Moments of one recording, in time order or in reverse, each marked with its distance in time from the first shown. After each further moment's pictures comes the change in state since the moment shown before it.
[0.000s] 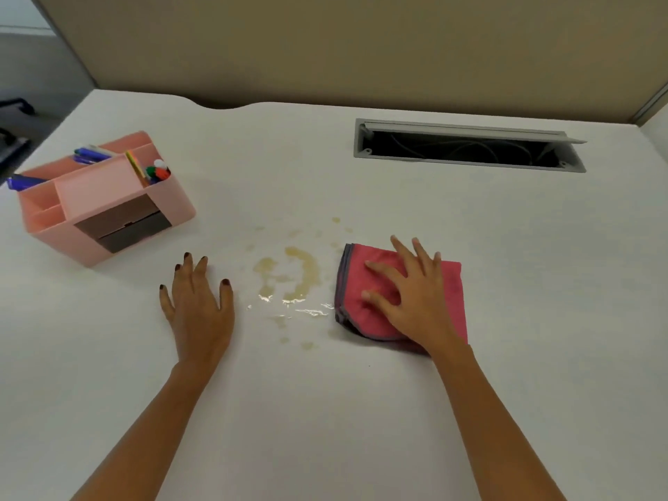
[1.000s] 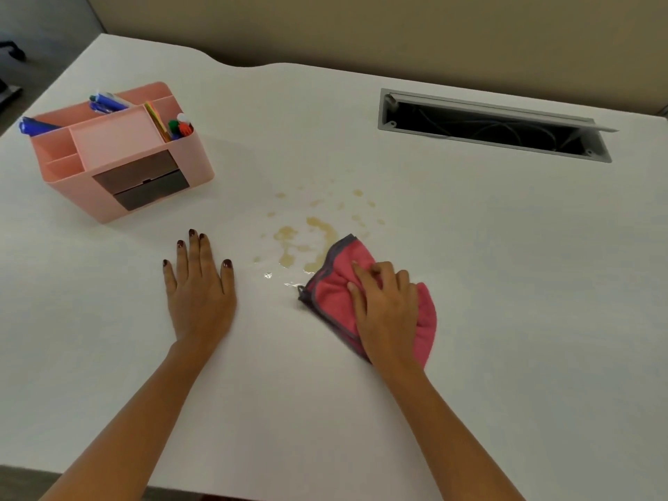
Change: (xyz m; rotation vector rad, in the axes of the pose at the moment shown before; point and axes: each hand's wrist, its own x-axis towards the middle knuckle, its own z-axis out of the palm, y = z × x) left_hand -0.009 -0.040 -0.002 0.183 -0.112 0.030; right_hand -0.037 -0.084 0.050 -0.187 0.269 0.089
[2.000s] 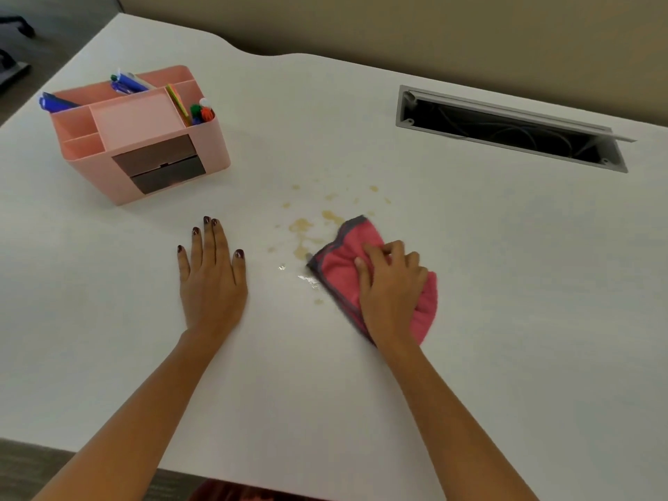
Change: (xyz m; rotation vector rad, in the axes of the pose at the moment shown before) left_hand -0.002 -0.003 -0.003 -0.018 -0.014 0.026; right_hand 0.026 -0.018 0.007 0.011 -0.064 0.145
